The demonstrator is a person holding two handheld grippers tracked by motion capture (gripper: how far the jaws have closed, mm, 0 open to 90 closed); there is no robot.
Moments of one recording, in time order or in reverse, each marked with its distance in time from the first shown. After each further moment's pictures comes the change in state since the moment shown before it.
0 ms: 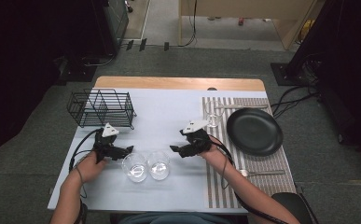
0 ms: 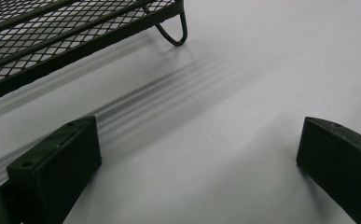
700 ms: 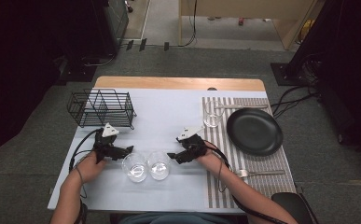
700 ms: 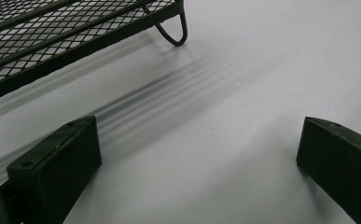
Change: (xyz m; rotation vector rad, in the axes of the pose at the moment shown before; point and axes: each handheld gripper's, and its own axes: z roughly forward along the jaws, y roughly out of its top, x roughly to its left) left arm 0.000 0.000 0.000 -0.001 0.000 0.000; right arm 0.006 -0.018 0.025 0.072 0.037 -0.014
